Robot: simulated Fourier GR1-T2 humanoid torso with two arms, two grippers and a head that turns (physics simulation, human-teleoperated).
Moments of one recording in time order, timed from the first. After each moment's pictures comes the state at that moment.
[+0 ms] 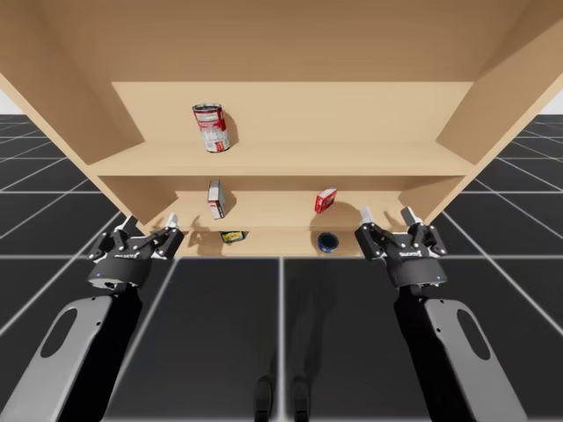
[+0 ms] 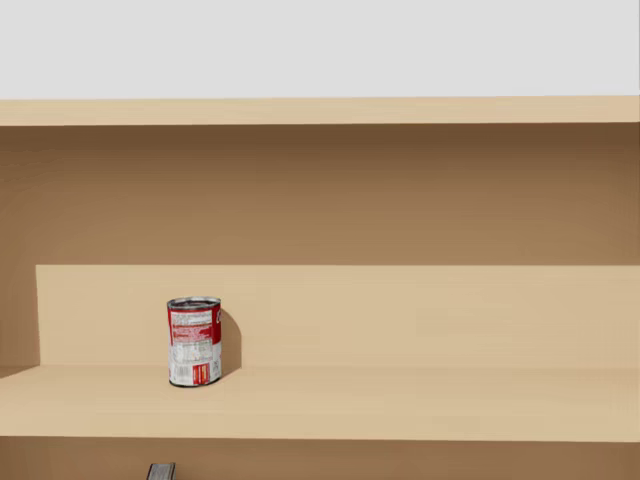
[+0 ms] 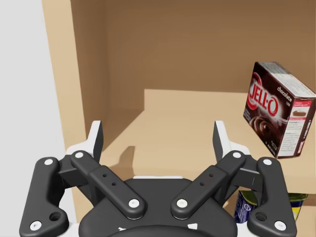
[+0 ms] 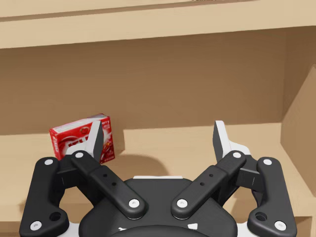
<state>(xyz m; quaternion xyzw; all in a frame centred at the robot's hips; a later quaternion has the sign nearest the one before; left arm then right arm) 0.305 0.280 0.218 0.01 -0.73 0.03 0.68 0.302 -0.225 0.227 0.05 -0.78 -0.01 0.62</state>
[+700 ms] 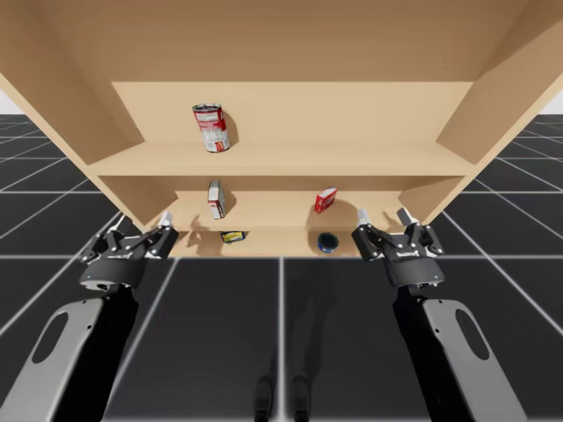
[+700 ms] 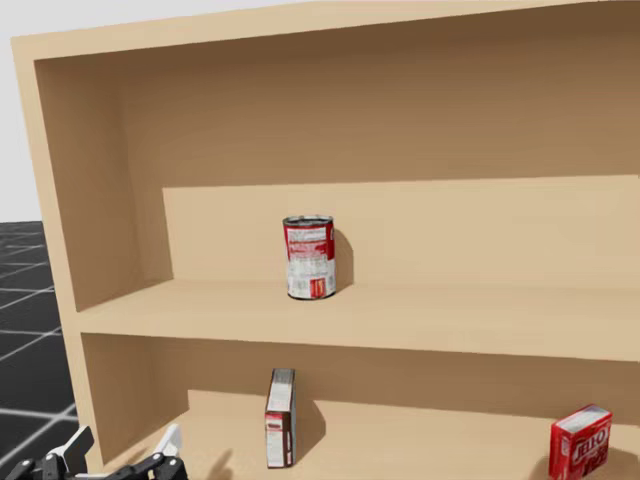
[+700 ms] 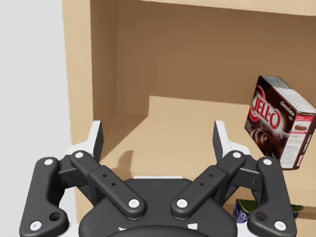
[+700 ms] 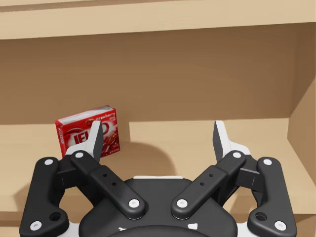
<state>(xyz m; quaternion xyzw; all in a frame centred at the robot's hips) 0.300 0.283 0.223 0.00 -0.74 0.05 0.67 0.302 -0.223 0.227 0.06 -0.77 0.00 0.63</state>
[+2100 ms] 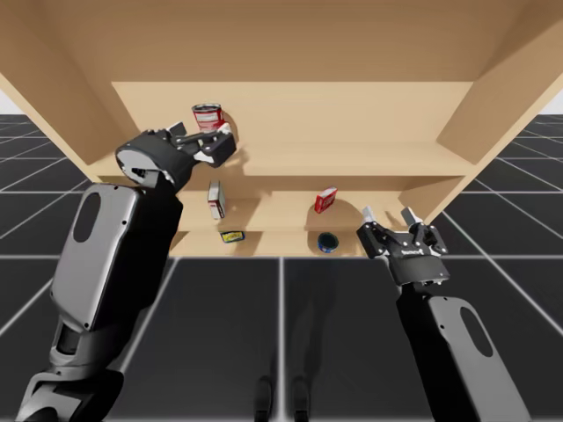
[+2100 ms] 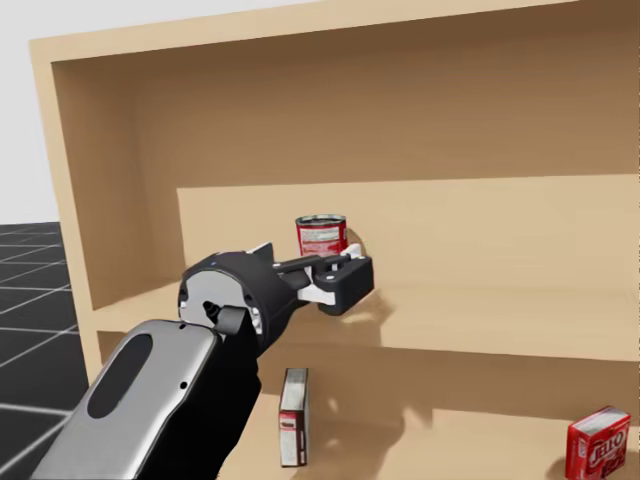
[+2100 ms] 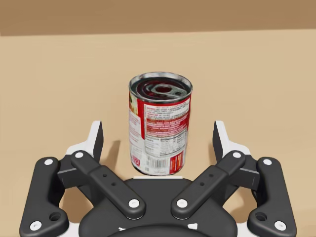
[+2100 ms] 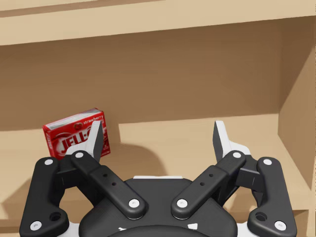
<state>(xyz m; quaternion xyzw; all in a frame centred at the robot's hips) 0.375 0.168 0.388 -0.08 -0.72 -0.05 0.68 0.305 -0.231 0.228 0.06 -0.77 -0.02 0.64</state>
